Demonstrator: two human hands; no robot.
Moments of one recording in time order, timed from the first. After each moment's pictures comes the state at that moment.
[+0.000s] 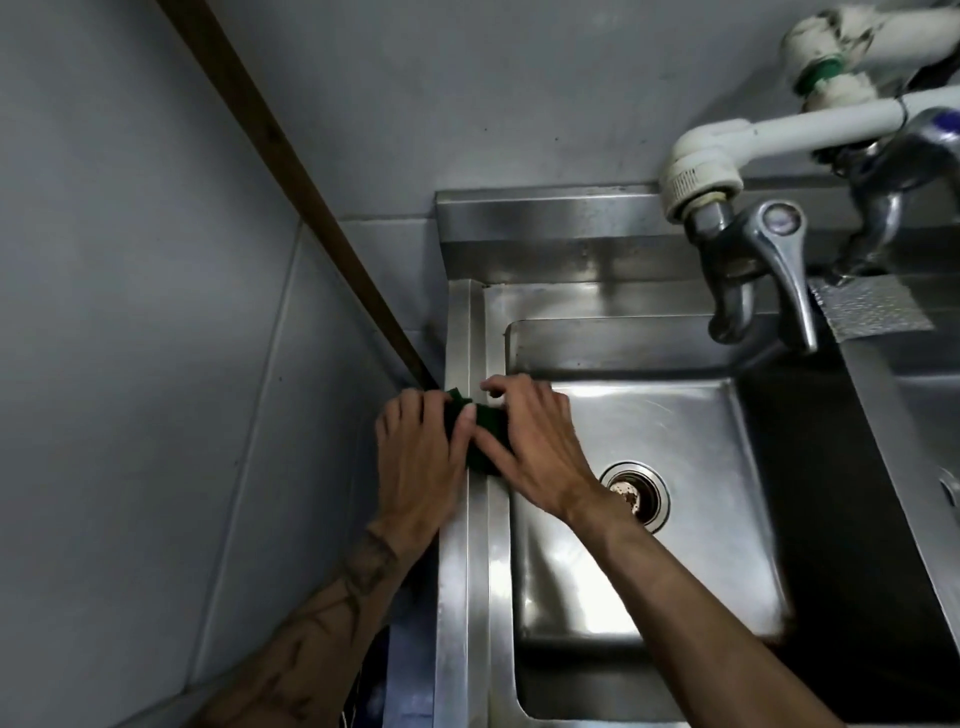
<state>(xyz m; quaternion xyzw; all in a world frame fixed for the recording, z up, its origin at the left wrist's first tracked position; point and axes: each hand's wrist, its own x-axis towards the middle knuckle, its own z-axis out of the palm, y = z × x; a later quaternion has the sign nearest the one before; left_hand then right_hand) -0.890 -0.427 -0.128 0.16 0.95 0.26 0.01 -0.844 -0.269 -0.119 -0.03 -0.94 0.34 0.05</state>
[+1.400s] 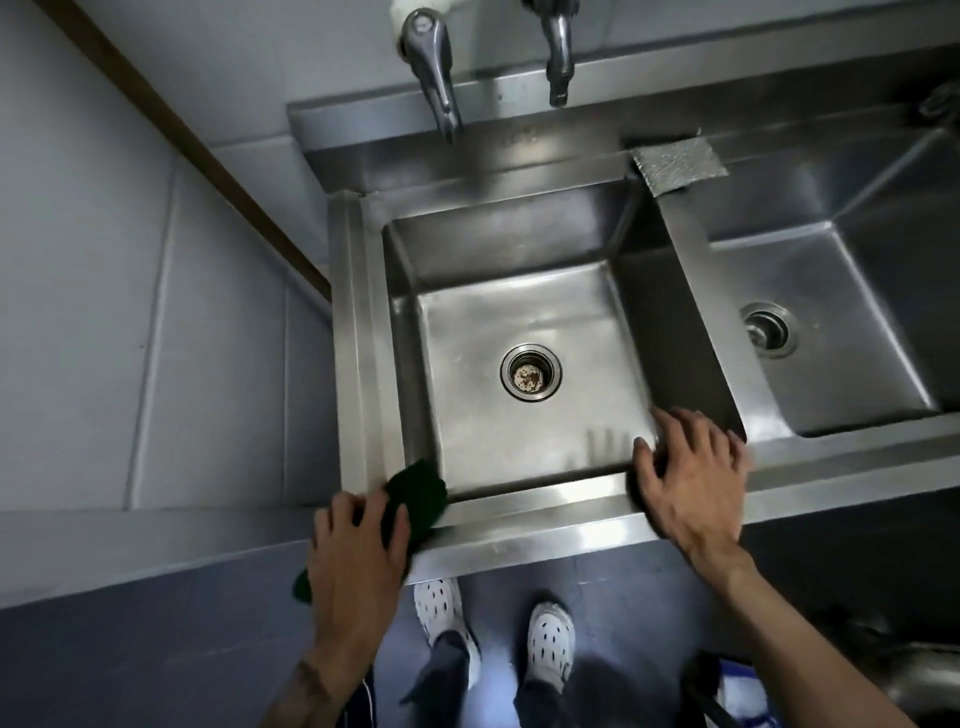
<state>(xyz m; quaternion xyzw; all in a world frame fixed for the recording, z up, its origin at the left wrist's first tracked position) -0.625 -0.500 -0.122 0.16 0.98 0.12 0.06 -0.497 -0.161 -0.129 -0.39 -0.92 0.10 0.02</state>
